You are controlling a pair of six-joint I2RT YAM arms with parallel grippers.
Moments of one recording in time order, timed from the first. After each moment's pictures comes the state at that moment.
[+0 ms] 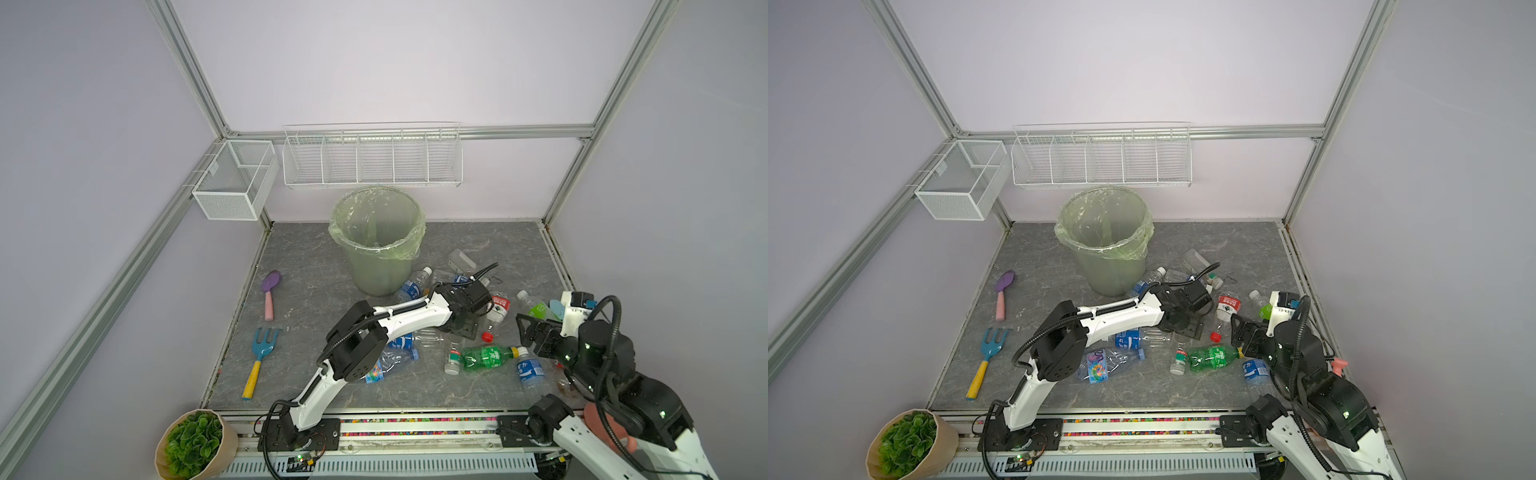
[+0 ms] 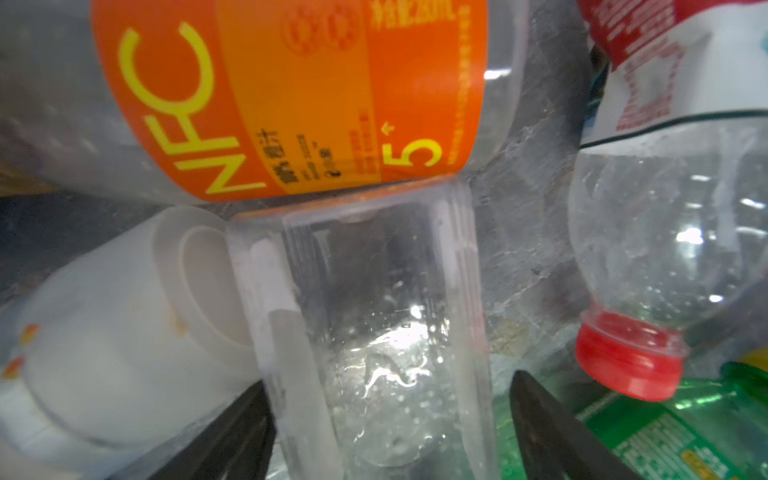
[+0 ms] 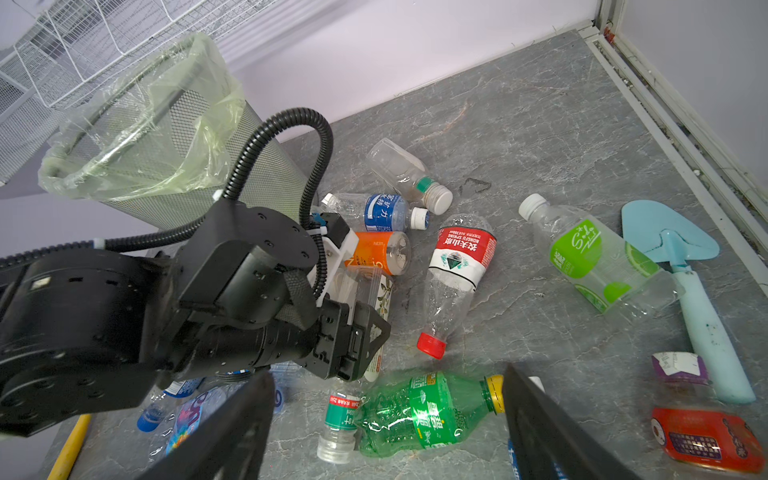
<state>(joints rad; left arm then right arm) -1.13 2.23 1.84 -0.83 -0.11 -0.66 0.53 0.43 0.90 -0.99 0.26 0.59</state>
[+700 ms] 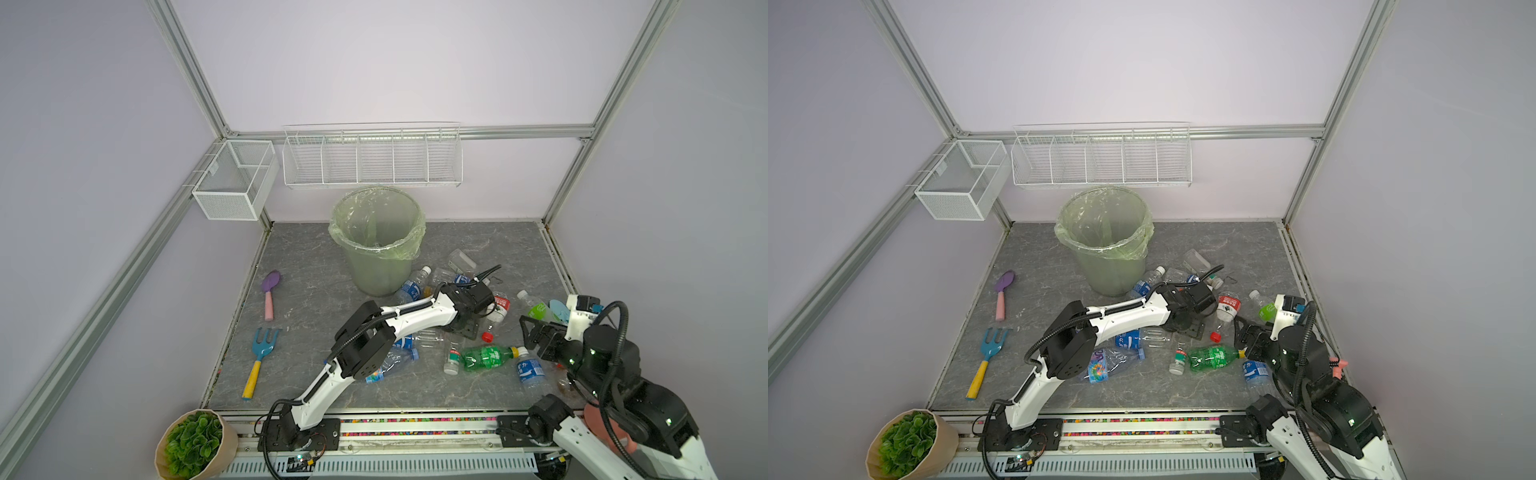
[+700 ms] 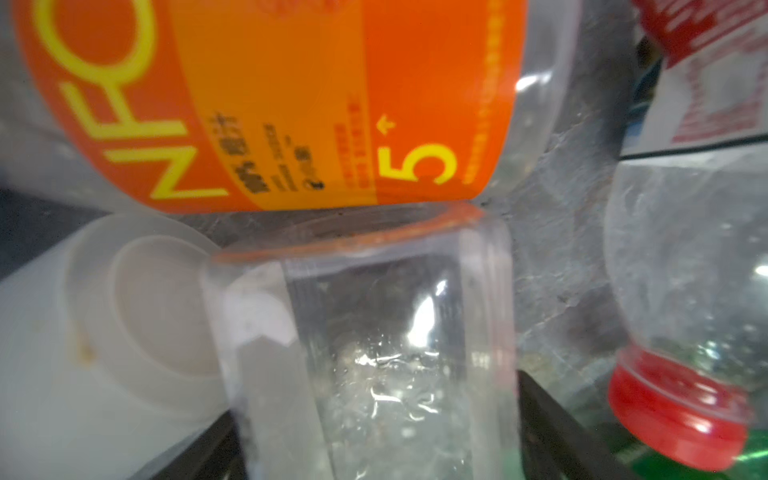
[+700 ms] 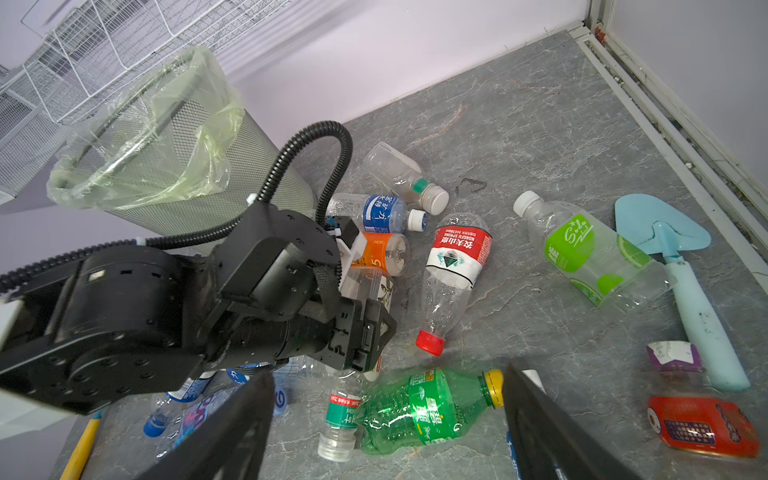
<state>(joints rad) -1.13 2.31 1.92 -0.88 -0.13 -0.66 0.53 0.39 0.90 -1.01 0.27 0.62</state>
